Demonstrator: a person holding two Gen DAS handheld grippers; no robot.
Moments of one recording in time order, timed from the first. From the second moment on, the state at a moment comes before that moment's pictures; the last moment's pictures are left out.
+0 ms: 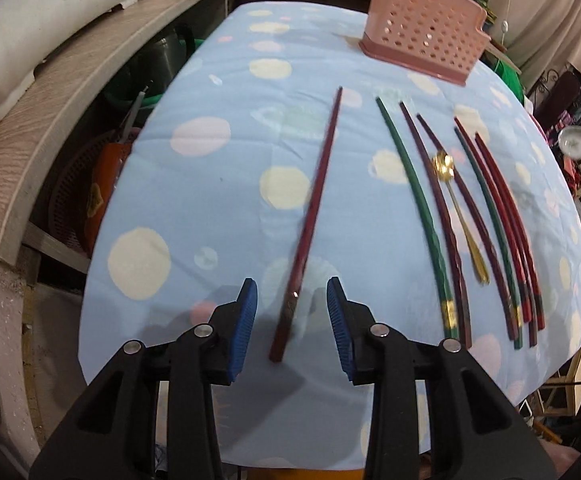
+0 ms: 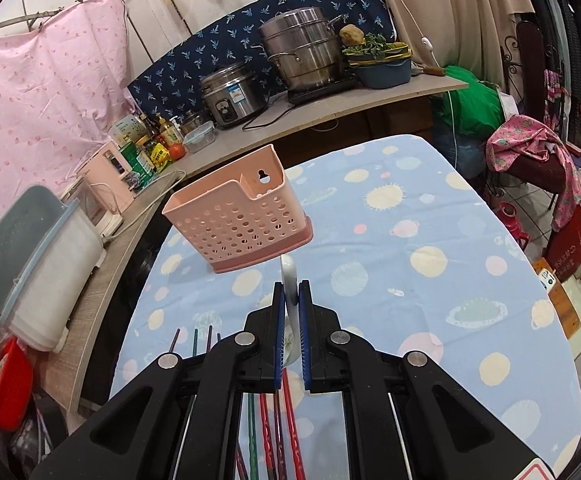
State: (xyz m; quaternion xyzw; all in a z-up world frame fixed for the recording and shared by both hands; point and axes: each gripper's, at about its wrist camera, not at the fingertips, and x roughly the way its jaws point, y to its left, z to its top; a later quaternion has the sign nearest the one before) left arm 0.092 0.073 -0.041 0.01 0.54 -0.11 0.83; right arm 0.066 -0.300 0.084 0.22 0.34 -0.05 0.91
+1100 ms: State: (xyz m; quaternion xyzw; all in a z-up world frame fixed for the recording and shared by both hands) left arm 0.210 0.028 0.190 -0.02 0.33 -0.14 0.94; right arm 0.171 -0.327 0.161 0.17 0.29 -0.02 0.94
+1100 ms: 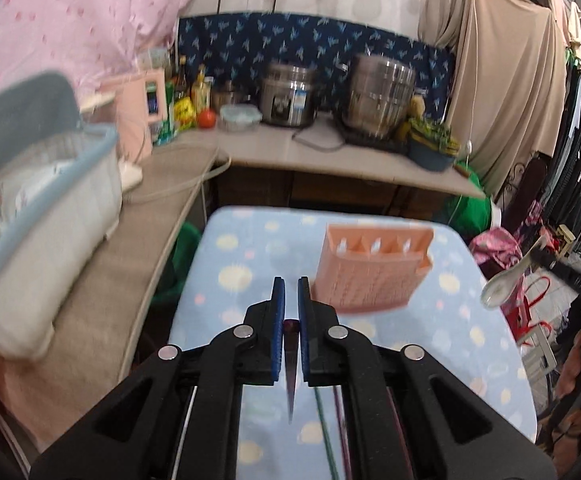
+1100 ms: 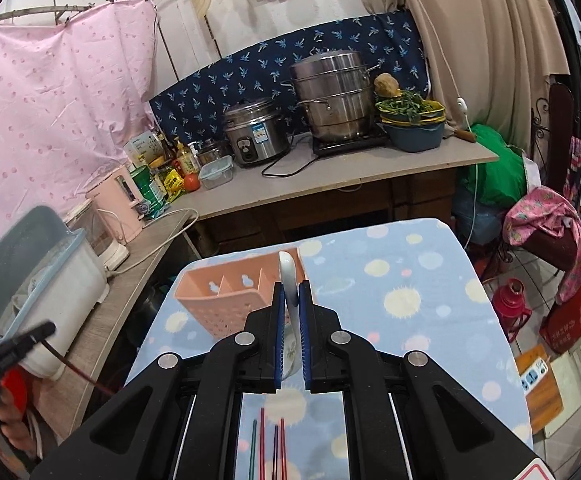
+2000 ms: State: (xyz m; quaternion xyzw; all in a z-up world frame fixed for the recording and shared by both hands) left arm 0.320 -0.063 0.298 -0.04 0.20 -0.17 0.96; right arm 0.305 -0.318 0.107 0.16 0.34 -0.02 0.93
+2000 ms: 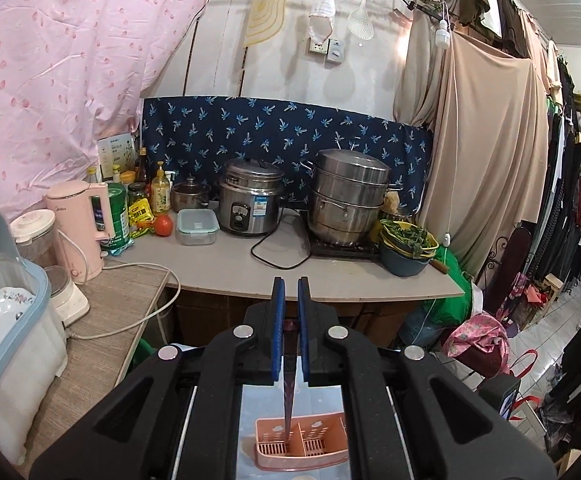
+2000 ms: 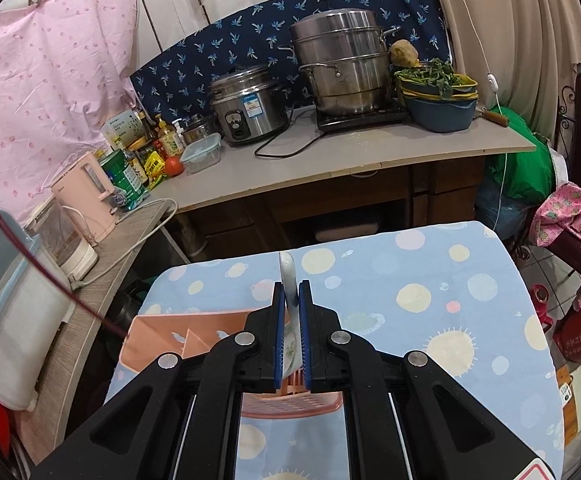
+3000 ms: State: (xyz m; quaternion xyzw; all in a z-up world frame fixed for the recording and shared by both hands) left arm 0.237 -0.022 0.187 0.00 0.27 -0.13 0.96; right arm 0.156 -0.320 0.118 0.20 0.32 -0.01 0.93
